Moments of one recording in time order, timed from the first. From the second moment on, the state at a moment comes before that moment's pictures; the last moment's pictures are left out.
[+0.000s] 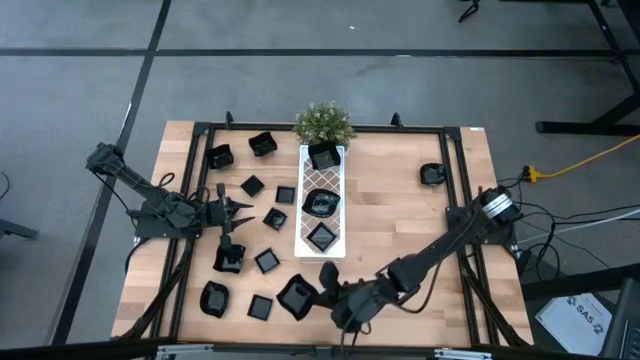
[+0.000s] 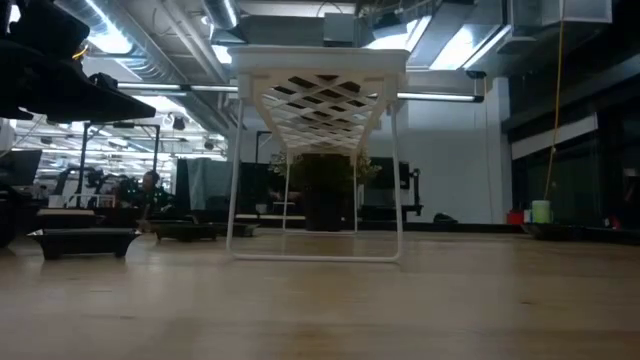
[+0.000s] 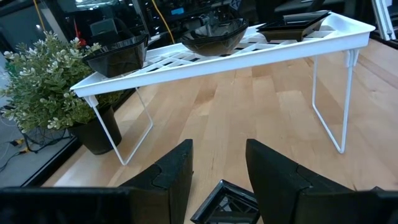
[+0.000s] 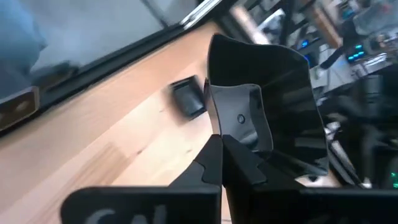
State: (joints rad) left arm -0.56 0.29 0.01 0.08 -0.78 0.07; right arm 0.60 1.86 1.36 -0.02 0.42 -0.56
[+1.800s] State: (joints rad) left arm -0.56 0.29 0.01 0.08 -0.78 0.07; right arm -0.10 1.52 1.36 -0.46 0.36 -0.68
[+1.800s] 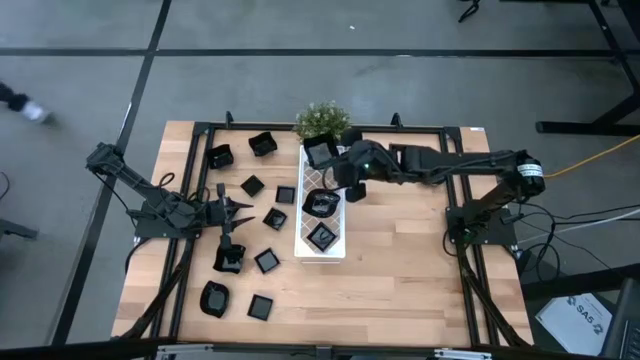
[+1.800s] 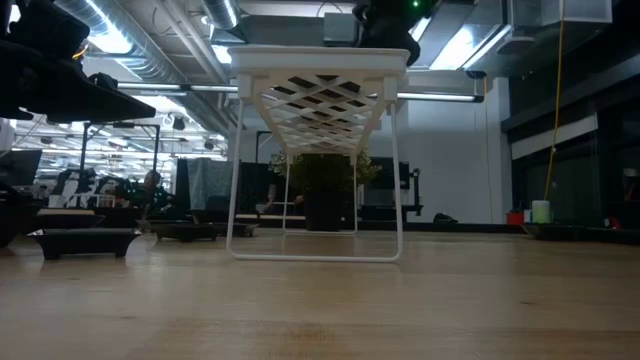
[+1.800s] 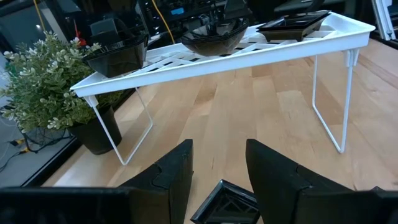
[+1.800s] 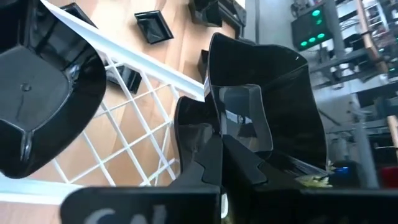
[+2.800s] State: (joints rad) left arm -0.56 0.29 0.01 0.08 -0.78 0.07; right arm -0.19 1.54 1.29 -0.41 0.24 -0.63
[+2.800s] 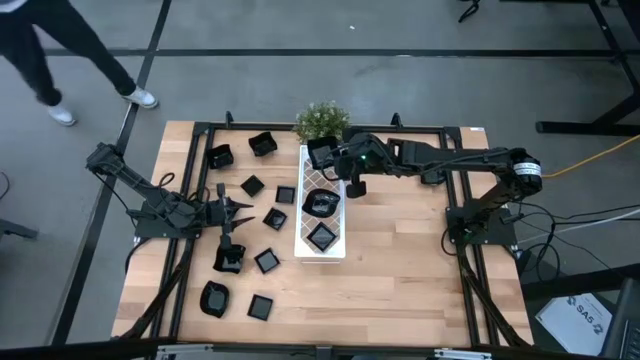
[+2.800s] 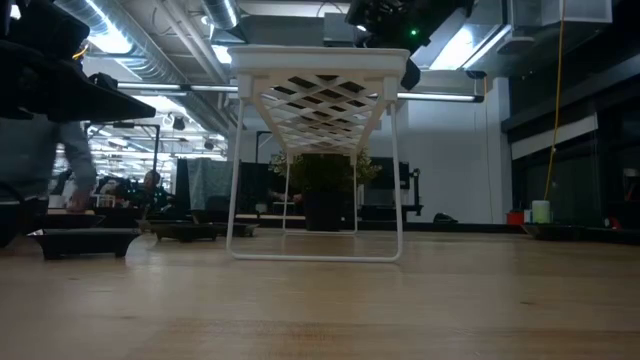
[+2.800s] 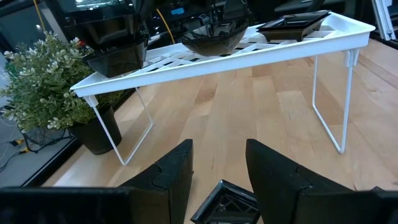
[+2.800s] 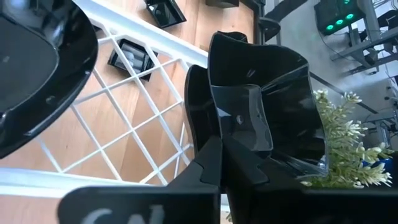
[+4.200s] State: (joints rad) left arm -0.56 0.29 0.01 0.08 -0.78 0.07; right arm -0.13 1.46 1.29 -0.85 0.35 -0.19
